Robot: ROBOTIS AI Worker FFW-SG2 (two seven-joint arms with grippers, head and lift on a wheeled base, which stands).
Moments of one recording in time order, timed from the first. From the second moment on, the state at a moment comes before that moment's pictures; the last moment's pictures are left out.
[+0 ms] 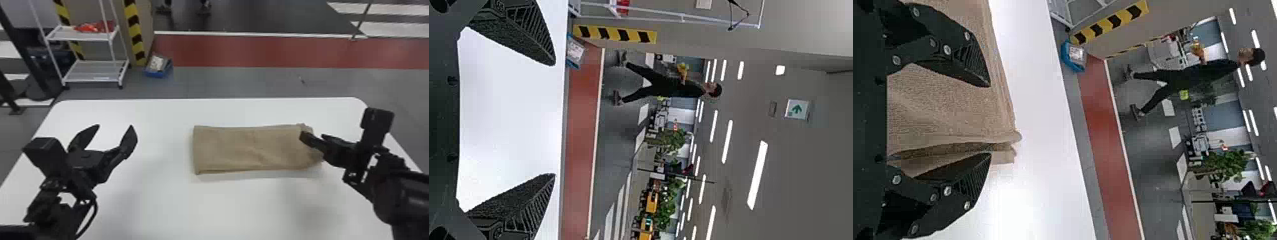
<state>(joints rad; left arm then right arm) 0.25 0.25 0.00 -1.82 0.37 0.04 -0.07 -0.04 -0.04 -0.28 -1.81 -0.11 0.81 0.30</state>
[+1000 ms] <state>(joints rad) 0.24 0.25 -0.01 -1.80 0.37 0.04 -0.07 -0.09 -0.11 -0.28 -1.70 -0.07 0.94 0.38</state>
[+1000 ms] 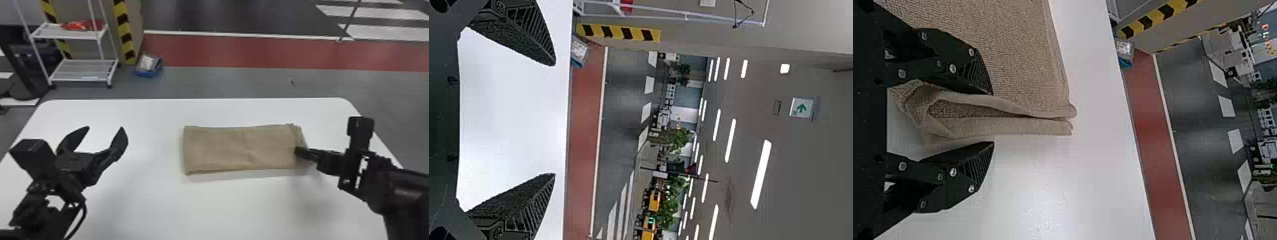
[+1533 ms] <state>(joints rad) 0.24 0.26 -0.01 -1.80 0.37 0.04 -0.07 -0.03 -0.09 -0.37 -1.82 -0.17 0.95 0.38</state>
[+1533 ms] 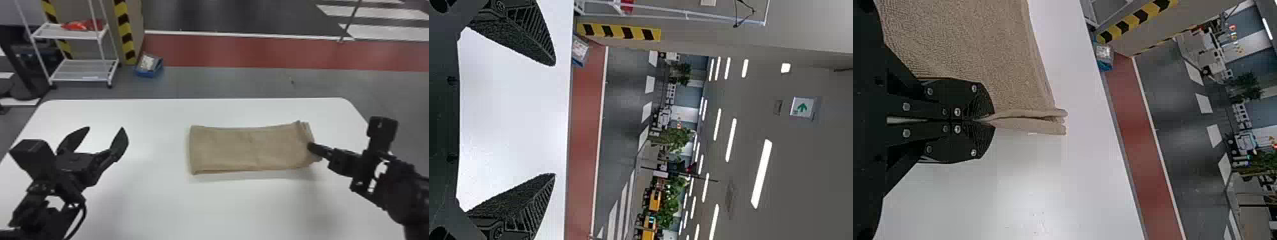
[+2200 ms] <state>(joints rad) 0.25 0.26 0.00 -1.81 0.37 0.03 -0.05 0.07 -0.01 -0.20 -2.11 -0.27 0.86 0.37</state>
